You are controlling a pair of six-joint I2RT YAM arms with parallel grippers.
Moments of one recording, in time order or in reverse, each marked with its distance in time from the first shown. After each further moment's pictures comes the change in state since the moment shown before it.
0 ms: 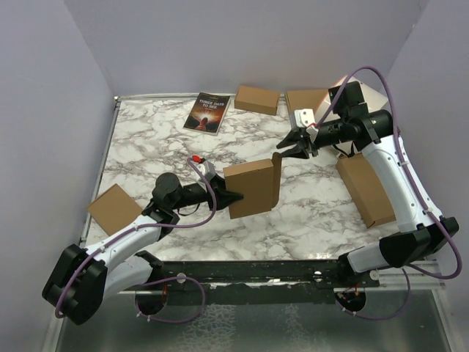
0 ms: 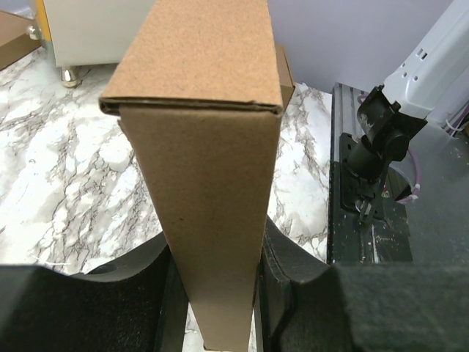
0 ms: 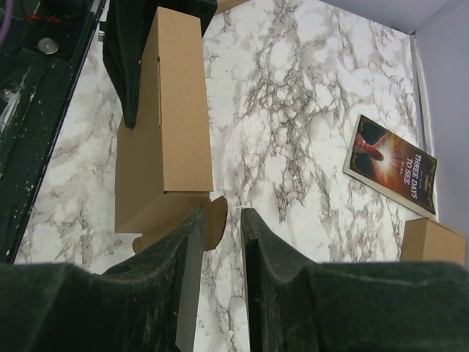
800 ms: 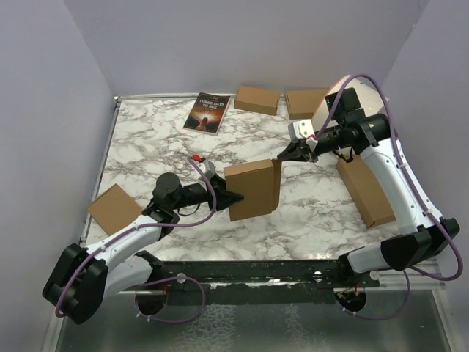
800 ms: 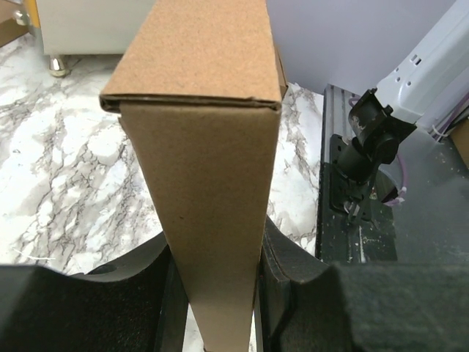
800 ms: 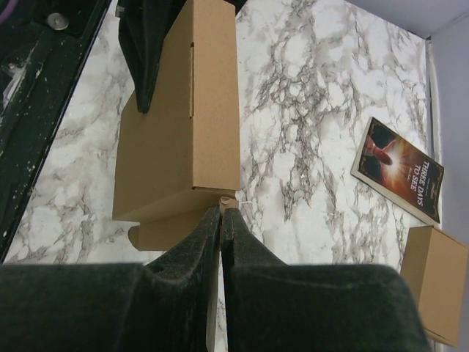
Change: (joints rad) left arm 0.001 0.003 0.000 0.000 0.001 -0.039; right arm 0.014 -0.014 -0.047 -0.048 0.006 -0.108
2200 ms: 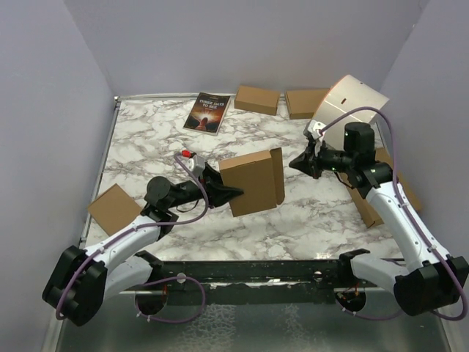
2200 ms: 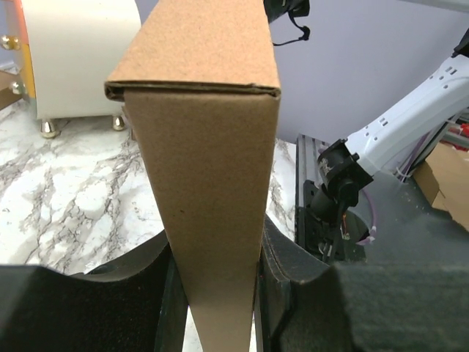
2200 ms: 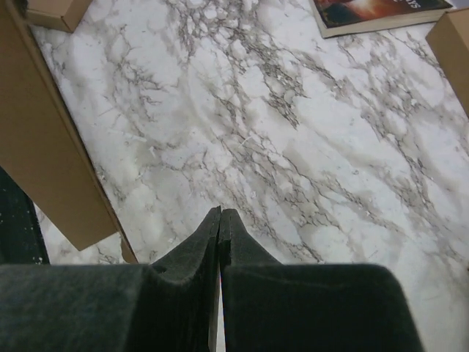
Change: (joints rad) left arm 0.019 -0.027 -0.002 0.201 0.031 -0.175; right arm -0.126 -0.348 -0.629 0.722 0.246 0.838
